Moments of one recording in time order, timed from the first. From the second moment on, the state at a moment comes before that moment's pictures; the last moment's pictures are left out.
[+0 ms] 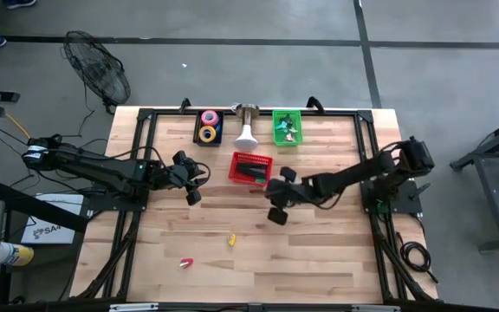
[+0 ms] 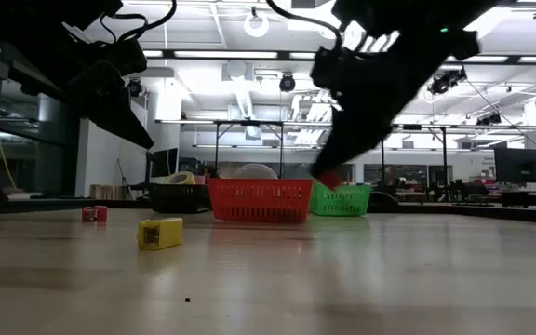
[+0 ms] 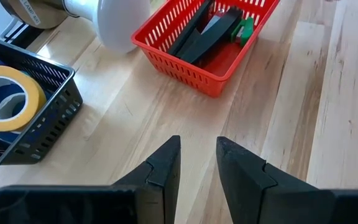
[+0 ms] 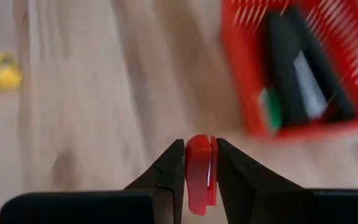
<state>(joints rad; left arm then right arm) -0.10 0.96 0.48 -0.24 -0.44 -0.28 0.16 1.67 0.89 -0.07 0.30 0.35</state>
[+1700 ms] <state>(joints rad) -0.10 0.96 0.48 -0.24 -0.44 -0.28 -0.07 1.90 0.89 0.48 0.21 0.00</state>
